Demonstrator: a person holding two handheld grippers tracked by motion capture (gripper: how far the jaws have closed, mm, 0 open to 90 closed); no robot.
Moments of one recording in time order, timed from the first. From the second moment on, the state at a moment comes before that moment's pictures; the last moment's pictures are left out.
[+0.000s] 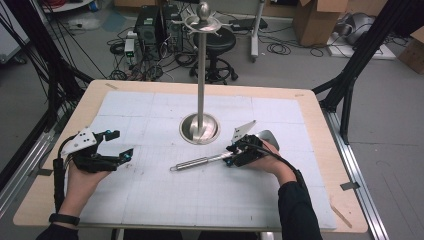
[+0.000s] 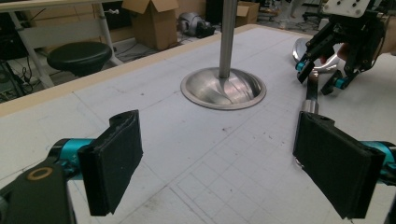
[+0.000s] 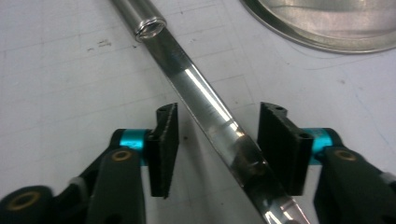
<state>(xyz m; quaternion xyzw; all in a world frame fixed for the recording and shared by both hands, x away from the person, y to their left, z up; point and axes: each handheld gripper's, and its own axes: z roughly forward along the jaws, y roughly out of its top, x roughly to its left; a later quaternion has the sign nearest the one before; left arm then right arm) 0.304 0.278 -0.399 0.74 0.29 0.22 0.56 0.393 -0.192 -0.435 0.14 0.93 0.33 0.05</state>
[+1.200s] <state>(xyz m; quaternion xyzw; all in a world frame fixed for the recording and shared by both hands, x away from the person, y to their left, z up) 0.304 0.279 -0.398 0.74 0.29 0.22 0.57 0.367 -0.173 -0.425 0.10 0.95 0.29 -0.02</state>
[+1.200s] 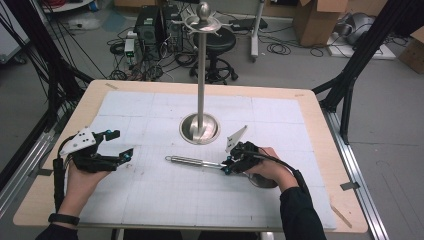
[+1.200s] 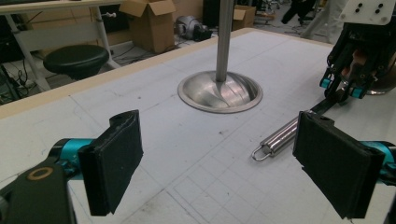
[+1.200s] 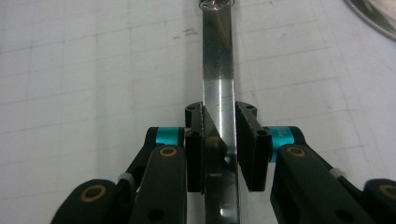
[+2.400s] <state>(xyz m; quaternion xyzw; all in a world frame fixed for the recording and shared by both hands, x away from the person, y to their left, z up) 0.304 0.278 -0.397 0.74 0.28 0.22 0.57 0.362 -0.130 -0.425 0.08 0.96 0.28 0.01</state>
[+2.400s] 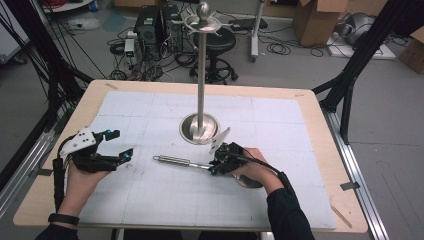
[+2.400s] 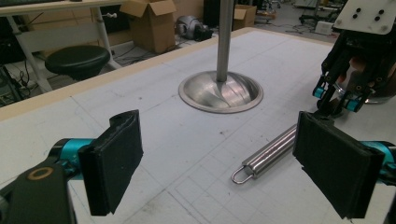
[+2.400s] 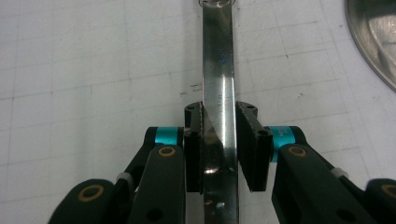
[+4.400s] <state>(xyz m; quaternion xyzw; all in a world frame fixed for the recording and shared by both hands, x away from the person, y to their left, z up) 0.302 0.275 -0.394 0.75 0.28 0.22 0.56 0.362 -0.113 -0.423 0.08 0.96 0.25 0.02</state>
